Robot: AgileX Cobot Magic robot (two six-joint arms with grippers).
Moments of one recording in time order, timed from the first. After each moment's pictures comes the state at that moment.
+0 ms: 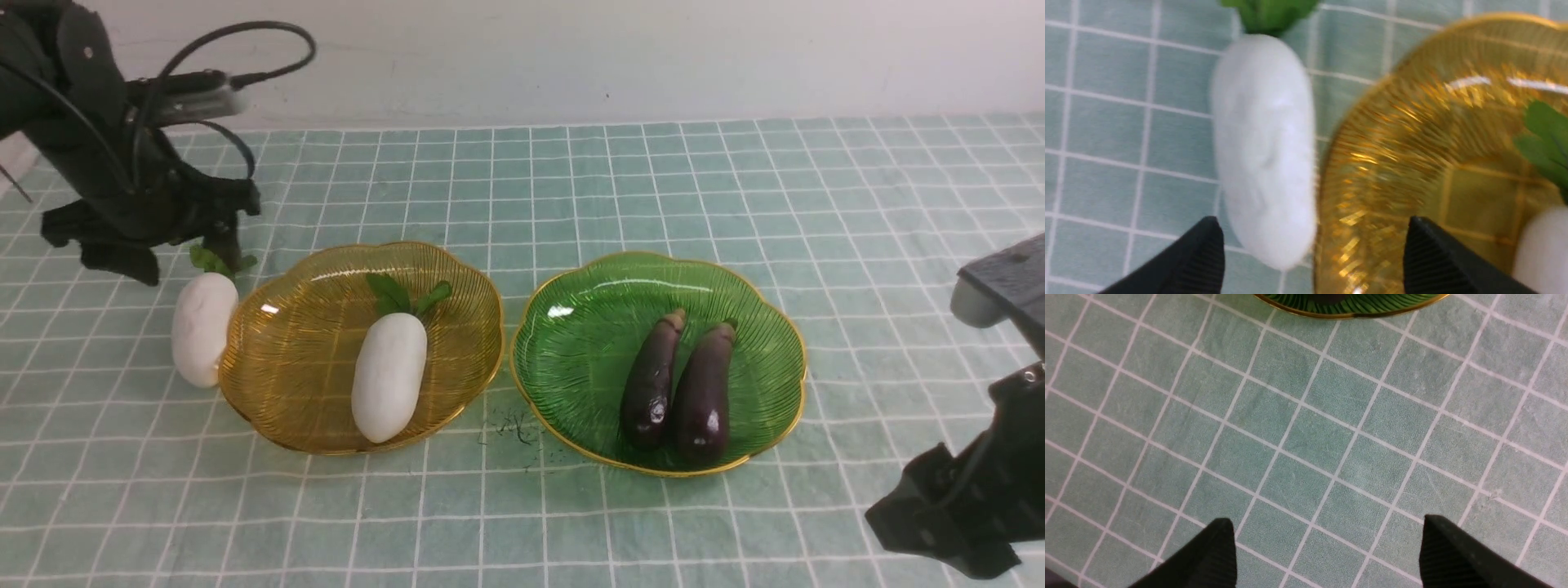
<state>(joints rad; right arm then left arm) 0.38 1.09 -0.89 0.15 1.12 -0.14 0.06 1.92 -1.60 0.02 0.96 -0.25</state>
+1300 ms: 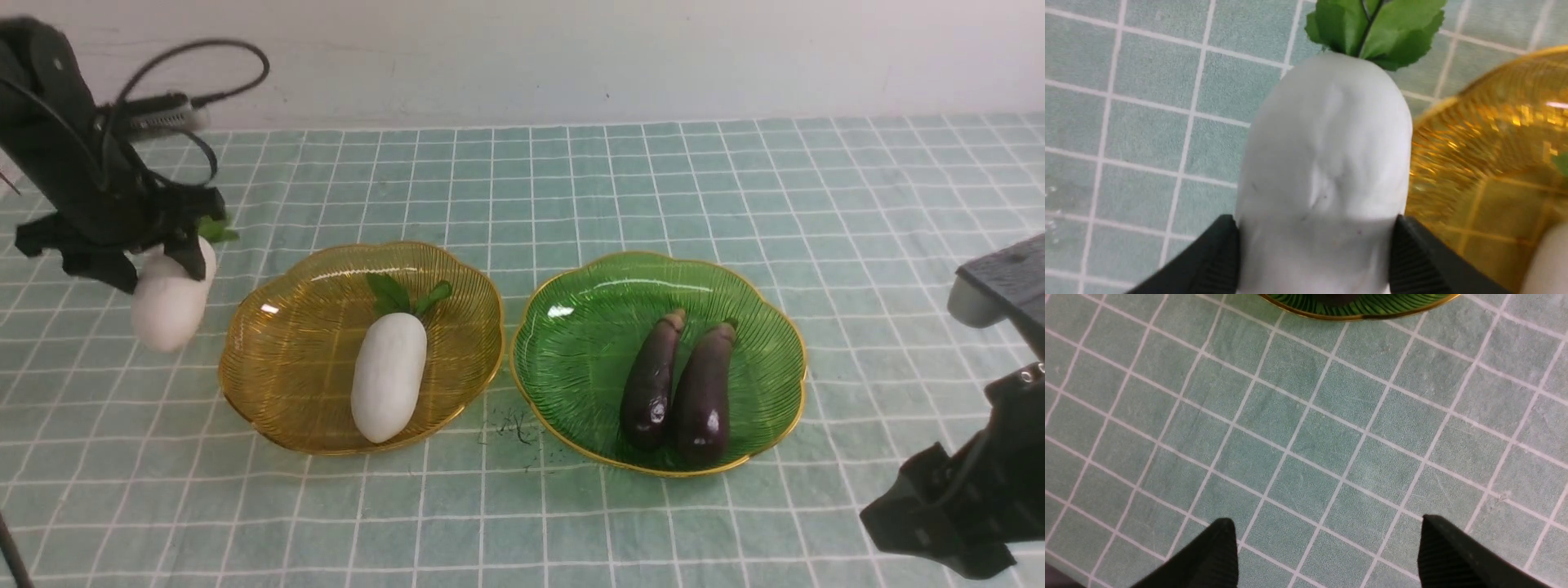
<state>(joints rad) 0.38 1.09 -0.89 0.17 1.12 -0.14 0.11 1.96 -1.75 -0.05 1.13 -0.12</state>
